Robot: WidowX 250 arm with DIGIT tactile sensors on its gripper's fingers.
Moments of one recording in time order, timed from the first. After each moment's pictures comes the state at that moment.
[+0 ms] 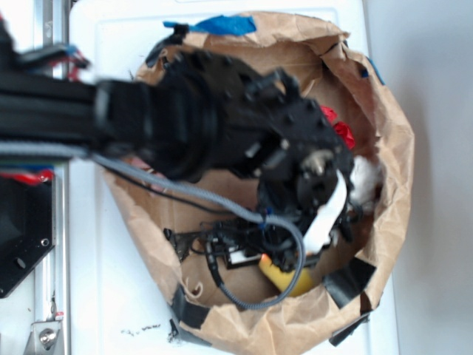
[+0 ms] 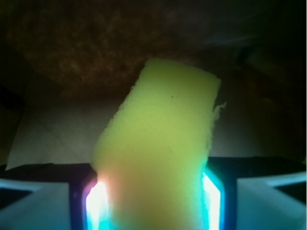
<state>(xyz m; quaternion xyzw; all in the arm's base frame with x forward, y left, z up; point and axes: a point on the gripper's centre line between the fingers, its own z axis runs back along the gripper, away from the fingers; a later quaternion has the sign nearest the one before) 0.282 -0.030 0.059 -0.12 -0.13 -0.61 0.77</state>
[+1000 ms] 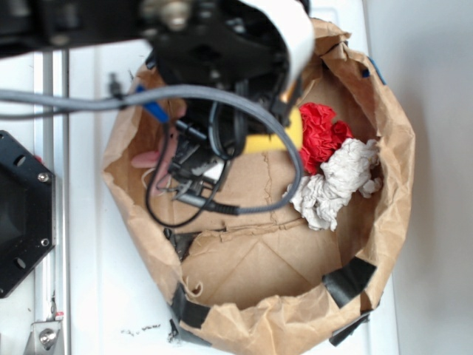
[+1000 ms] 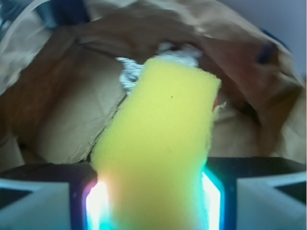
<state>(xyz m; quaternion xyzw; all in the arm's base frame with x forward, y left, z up) 0.241 0.047 0.164 0.01 -0.09 -0.15 0.98</state>
